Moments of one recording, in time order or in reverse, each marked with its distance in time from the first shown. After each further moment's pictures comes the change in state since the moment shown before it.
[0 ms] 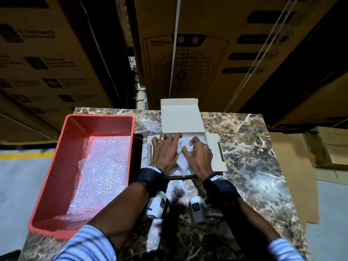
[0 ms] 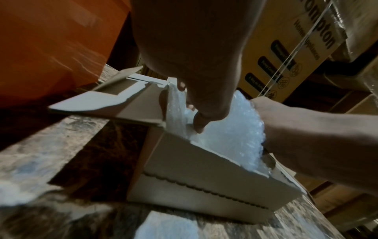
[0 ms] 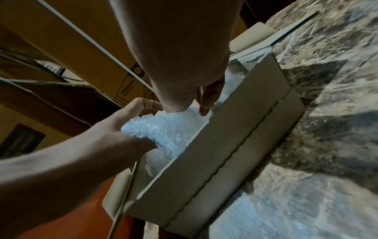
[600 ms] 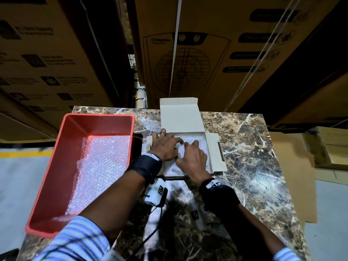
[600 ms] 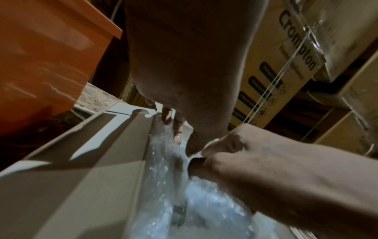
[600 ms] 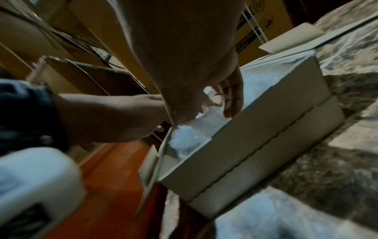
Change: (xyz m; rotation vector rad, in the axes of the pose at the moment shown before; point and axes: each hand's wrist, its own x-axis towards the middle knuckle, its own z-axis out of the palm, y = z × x) left_hand 0.029 -0.009 -0.018 0.077 -0.236 0.031; right_hand -0.012 -0.026 0.001 -0.335 -0.213 -0.021
